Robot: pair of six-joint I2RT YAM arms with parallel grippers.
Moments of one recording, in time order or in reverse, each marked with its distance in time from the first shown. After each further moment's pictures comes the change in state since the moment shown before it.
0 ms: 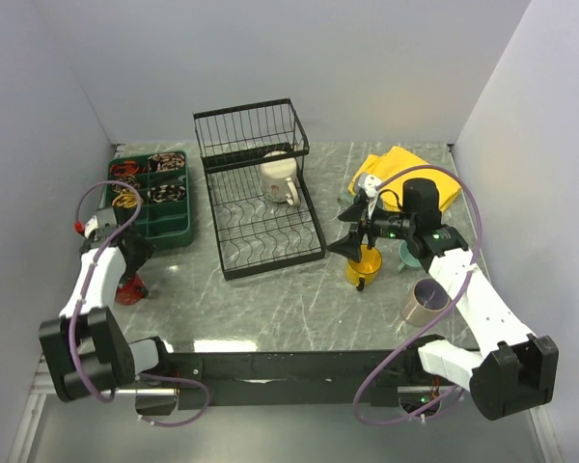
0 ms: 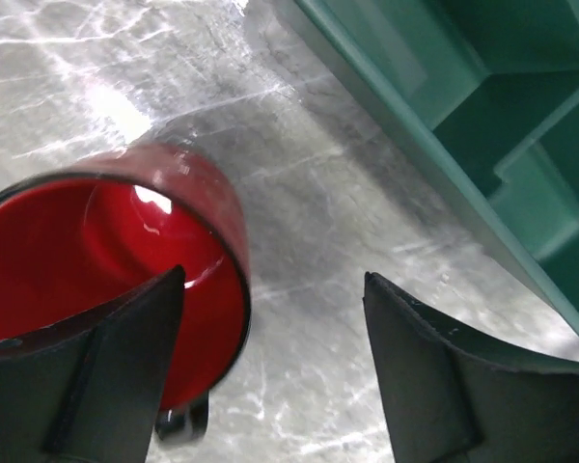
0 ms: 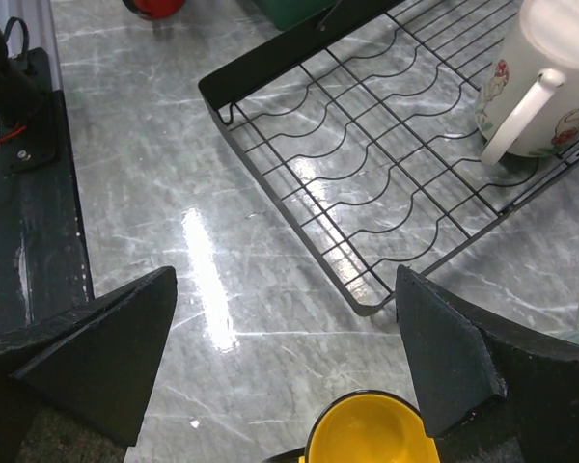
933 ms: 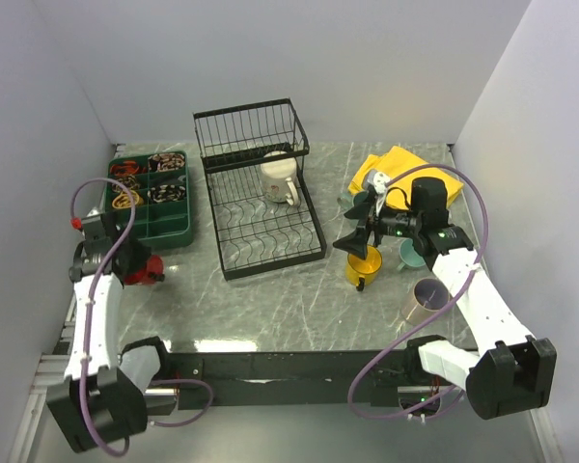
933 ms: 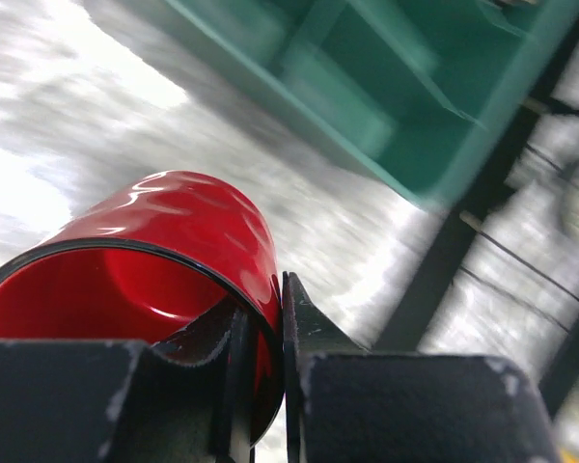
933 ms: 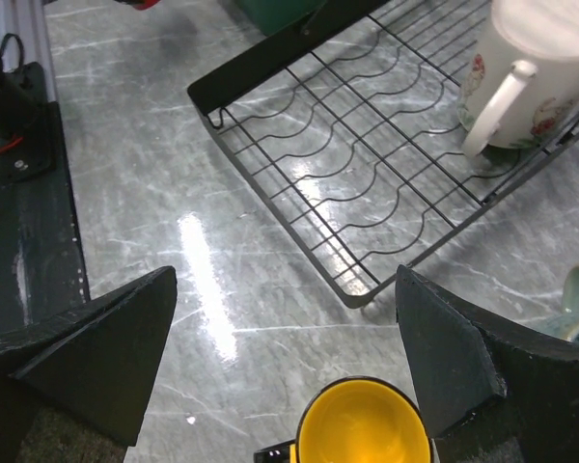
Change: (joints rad) left arm 0.021 -0.224 -0.010 -0.011 0.258 0.021; right arm -0.067 0.000 0.000 -0.002 -0.039 0.005
